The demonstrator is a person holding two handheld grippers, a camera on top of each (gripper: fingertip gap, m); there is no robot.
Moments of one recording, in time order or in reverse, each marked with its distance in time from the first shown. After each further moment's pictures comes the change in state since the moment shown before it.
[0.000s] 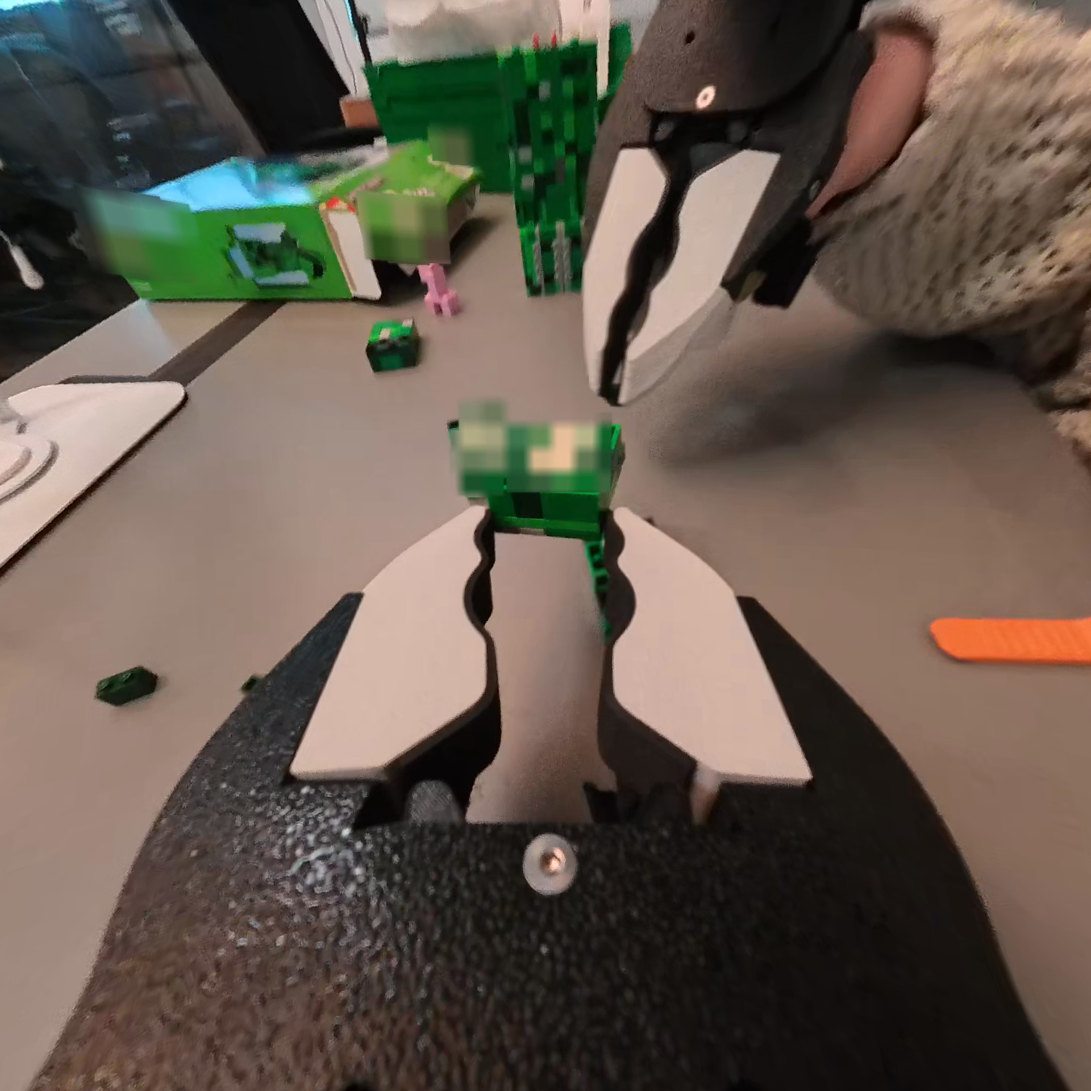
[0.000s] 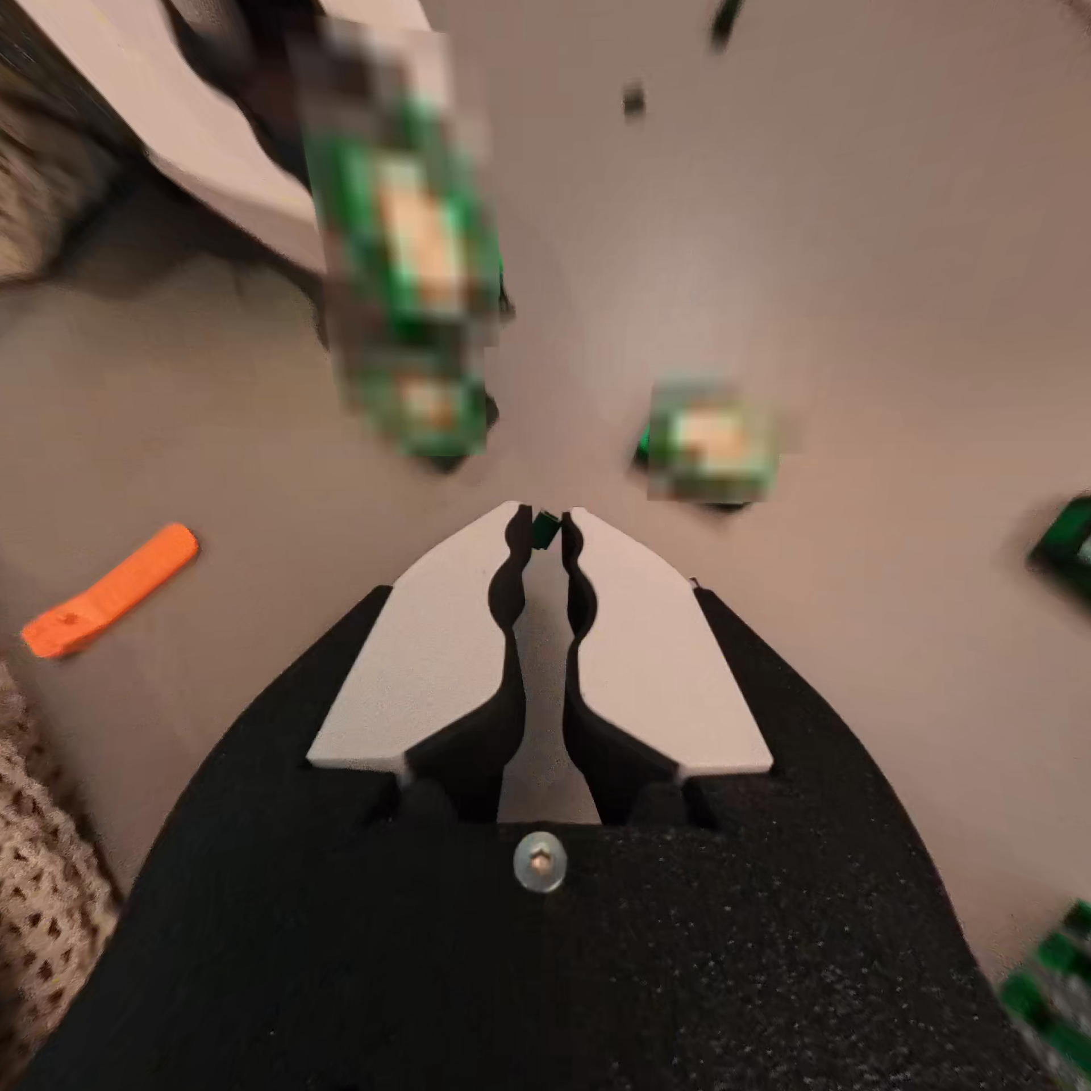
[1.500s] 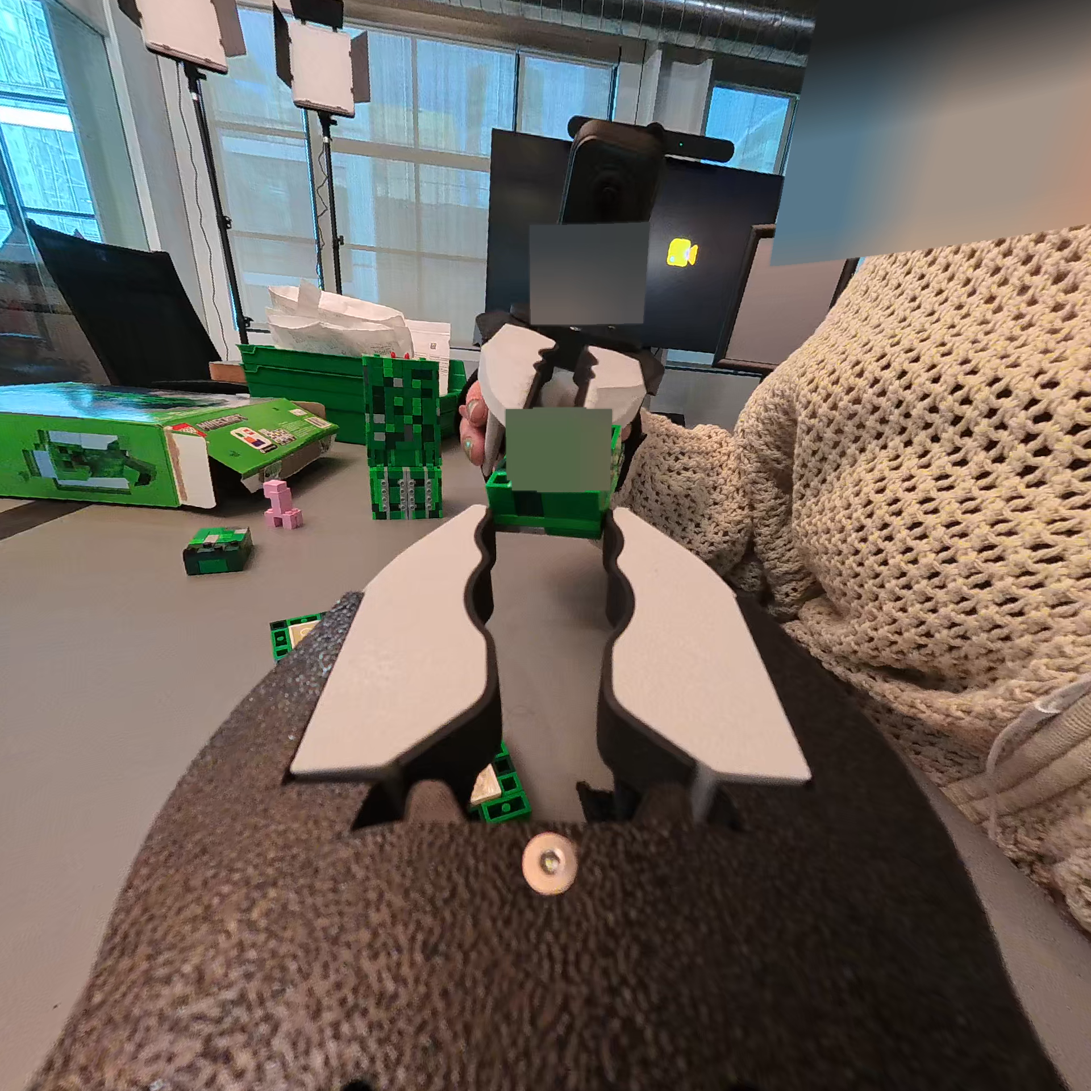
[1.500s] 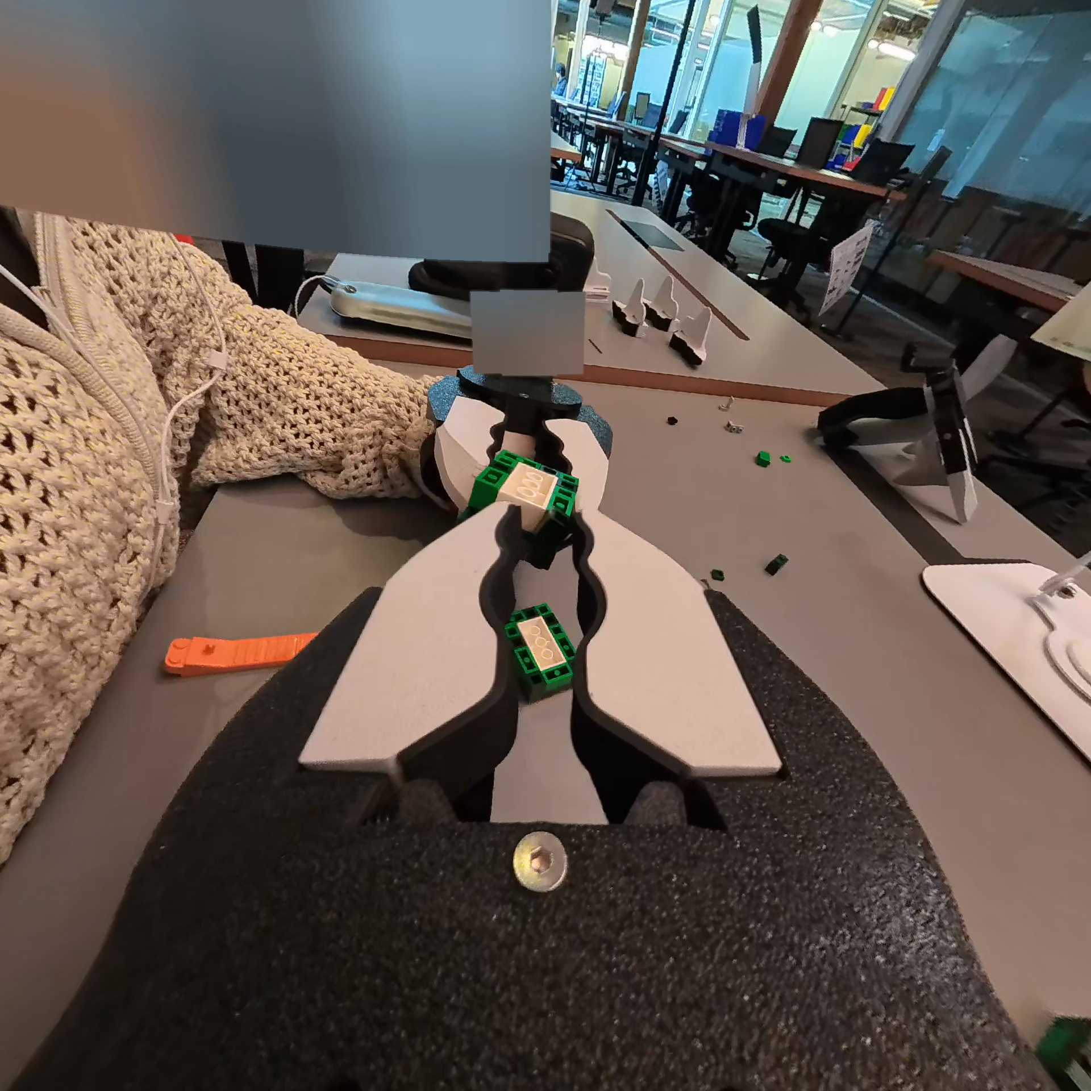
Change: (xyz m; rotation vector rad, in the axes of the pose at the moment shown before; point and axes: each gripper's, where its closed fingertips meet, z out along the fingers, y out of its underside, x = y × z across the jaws) left arm 0.048 -0.062 -0.002 0.470 0.288 -0.171; right arm -0.055 -0.068 -0.065 0.723 -0.275 -0.405
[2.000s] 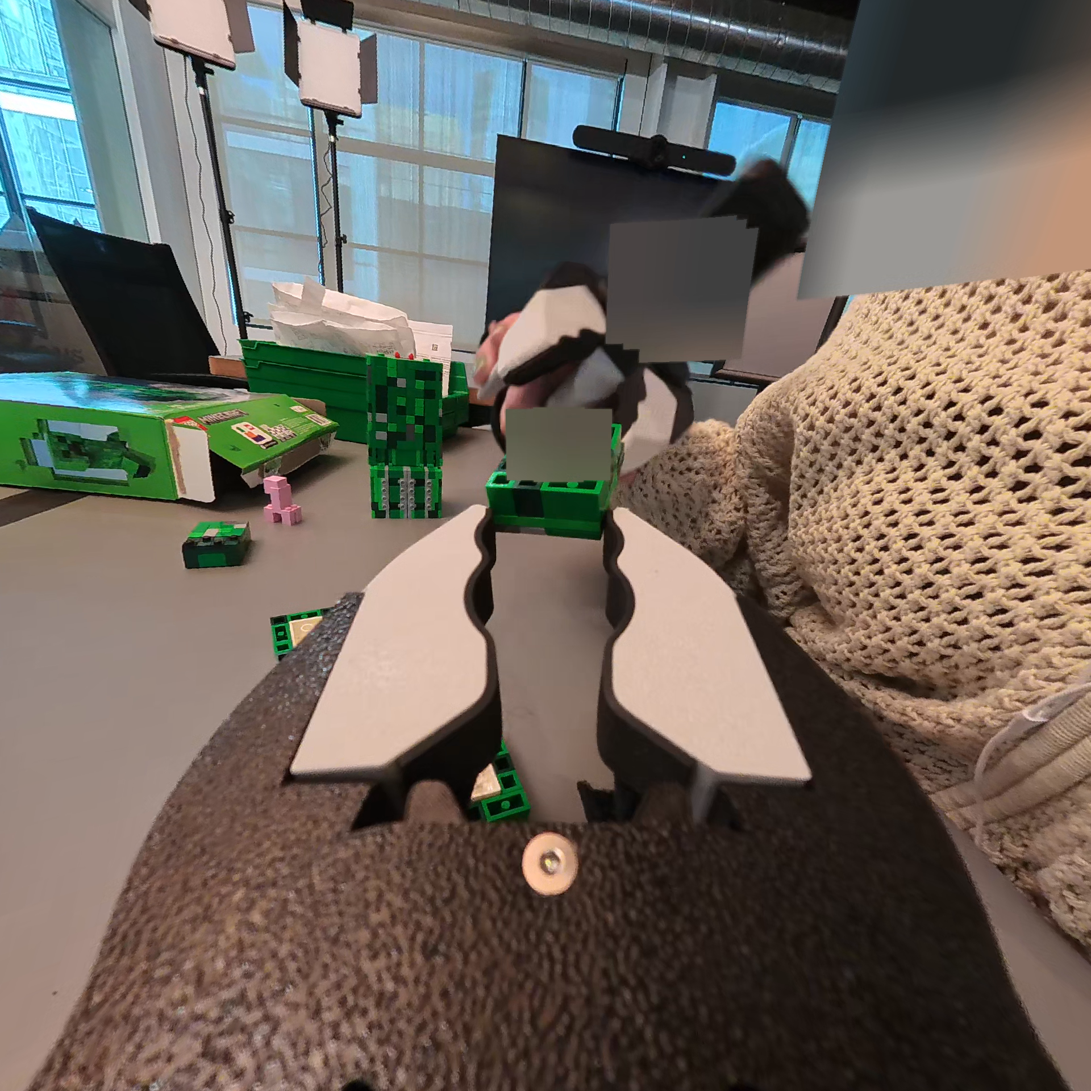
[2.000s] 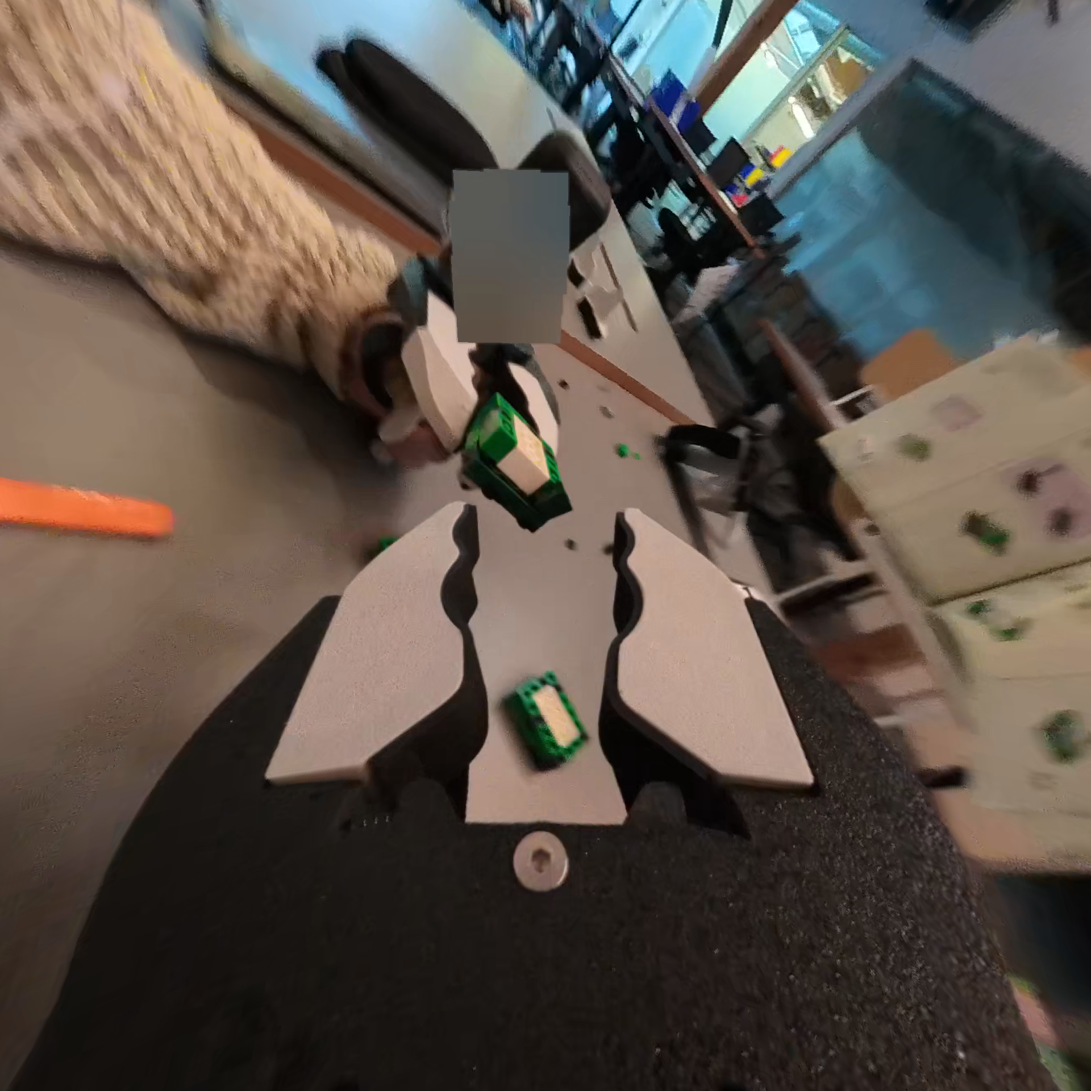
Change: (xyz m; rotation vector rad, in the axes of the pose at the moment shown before) left arm -0.002 -0.002 -0.002 0.008 -0.003 -0.029; right arm 0.004 0.001 -0.009 -0.174 0.199 -0.496
